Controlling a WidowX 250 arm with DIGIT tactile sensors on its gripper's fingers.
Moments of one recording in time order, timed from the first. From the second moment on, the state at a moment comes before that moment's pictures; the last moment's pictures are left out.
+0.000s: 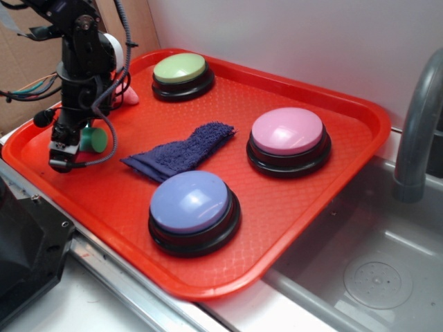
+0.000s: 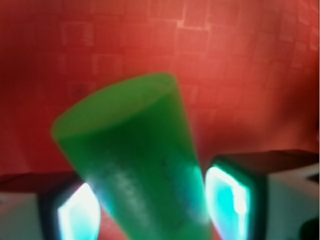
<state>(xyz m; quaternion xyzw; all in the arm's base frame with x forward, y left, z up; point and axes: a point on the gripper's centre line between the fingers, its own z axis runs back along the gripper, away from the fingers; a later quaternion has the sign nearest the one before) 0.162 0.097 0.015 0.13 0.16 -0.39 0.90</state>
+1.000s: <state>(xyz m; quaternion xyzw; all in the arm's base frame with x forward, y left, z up) 0.156 -0.007 0.169 -0.02 0.04 0.06 1.00</state>
